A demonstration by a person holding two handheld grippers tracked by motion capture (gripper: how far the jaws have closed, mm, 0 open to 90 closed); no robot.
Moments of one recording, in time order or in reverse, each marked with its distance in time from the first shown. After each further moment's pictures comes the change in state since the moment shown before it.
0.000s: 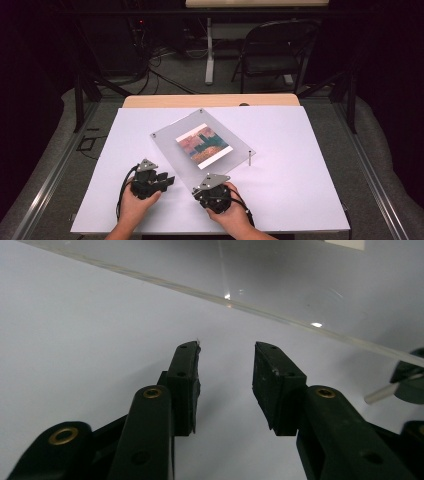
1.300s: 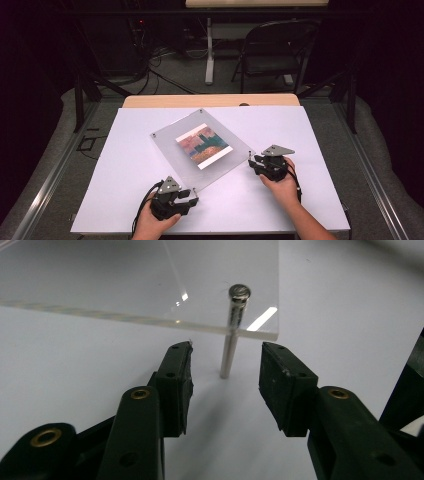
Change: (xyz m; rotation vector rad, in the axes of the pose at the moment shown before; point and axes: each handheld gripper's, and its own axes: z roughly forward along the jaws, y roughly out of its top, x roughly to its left) left arm -0.074 -0.015 0.011 0.014 -0.160 0.165; right arm -0.157 -0.054 -0.074 -0.080 -0.318 0.209
